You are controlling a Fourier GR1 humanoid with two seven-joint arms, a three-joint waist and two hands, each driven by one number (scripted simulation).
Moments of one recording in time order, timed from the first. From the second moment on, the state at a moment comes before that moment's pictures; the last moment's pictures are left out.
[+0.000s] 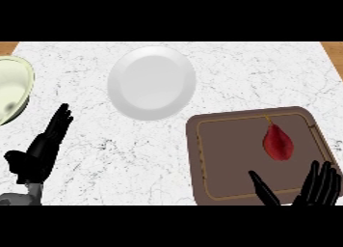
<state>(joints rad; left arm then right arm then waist) -0.04 0.43 -0.17 -1.36 0.27 0.13 -0.17 0.28 0.00 -0.02 -1.36 1.27 -1.19 0.10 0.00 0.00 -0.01</state>
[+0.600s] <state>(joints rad) -0.06 0.42 -0.15 -1.32 0.26 0.10 -0.16 0.10 0.00 0.04 -1.46 1.79 -0.78 0.70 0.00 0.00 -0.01</state>
